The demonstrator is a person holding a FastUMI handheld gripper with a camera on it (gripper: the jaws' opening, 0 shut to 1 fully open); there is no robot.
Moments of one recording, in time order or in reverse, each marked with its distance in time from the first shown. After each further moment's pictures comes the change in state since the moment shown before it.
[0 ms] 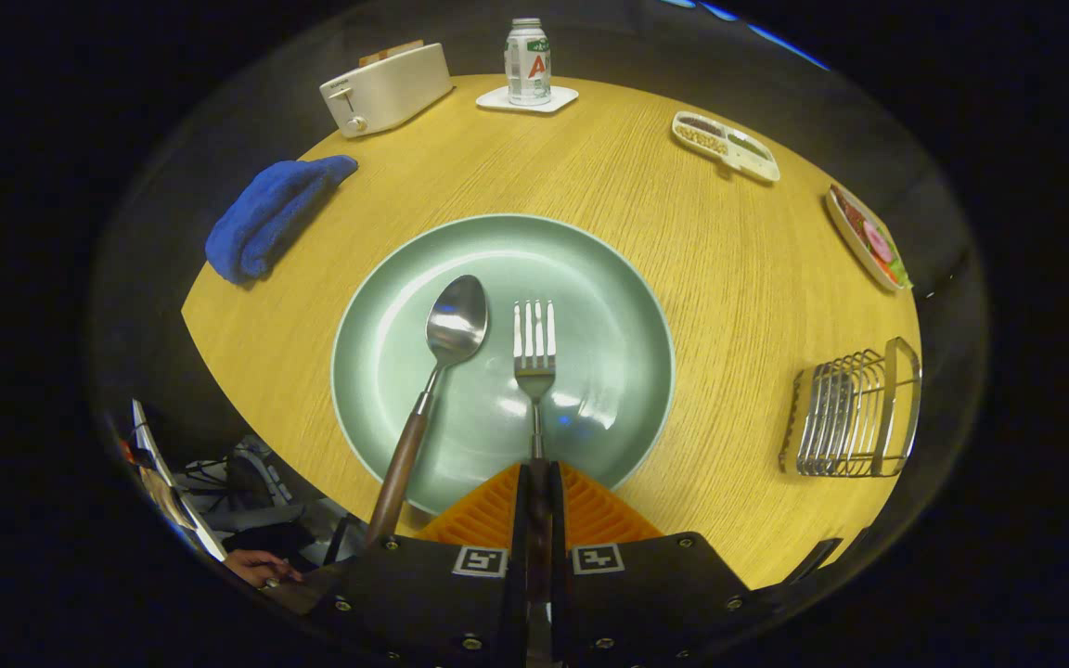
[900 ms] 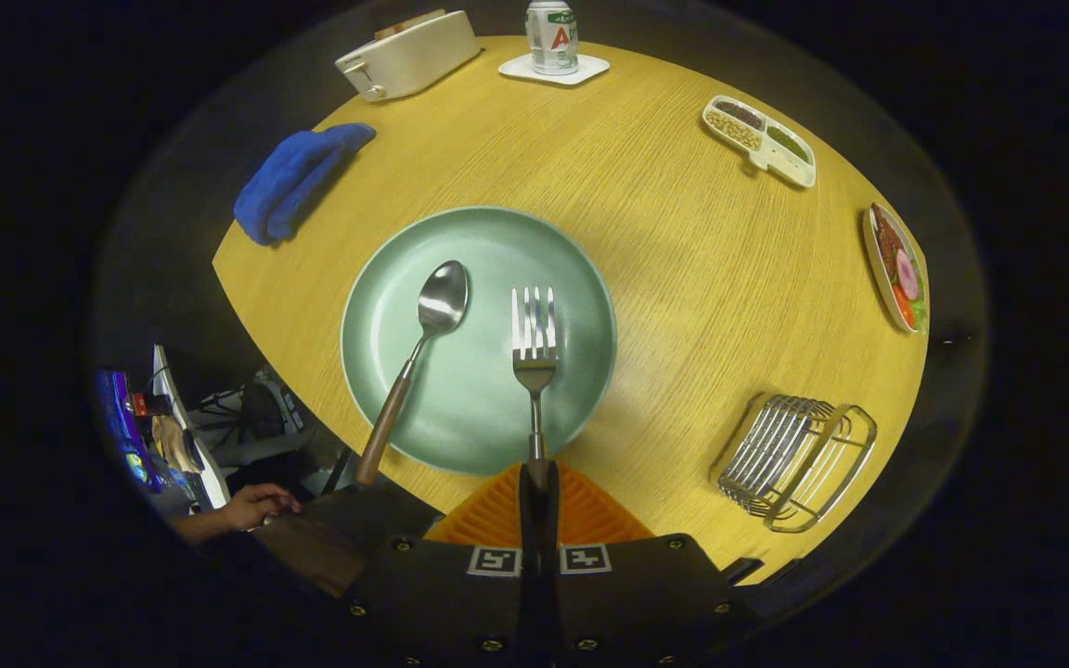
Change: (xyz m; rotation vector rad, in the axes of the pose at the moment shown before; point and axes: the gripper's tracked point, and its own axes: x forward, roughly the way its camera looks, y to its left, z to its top) arm -0.067 -0.048 0.011 -0.214 0.187 0.047
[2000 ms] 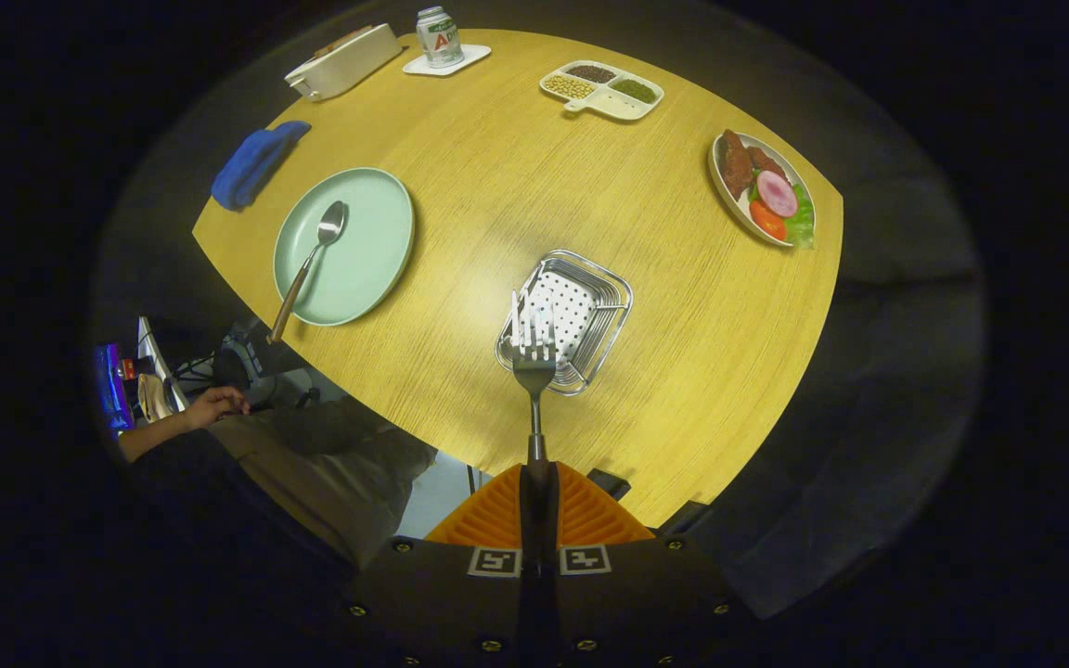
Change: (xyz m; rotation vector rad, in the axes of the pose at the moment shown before) arm -0.097 -0.155 -0.097 0.074 0.166 -0.102
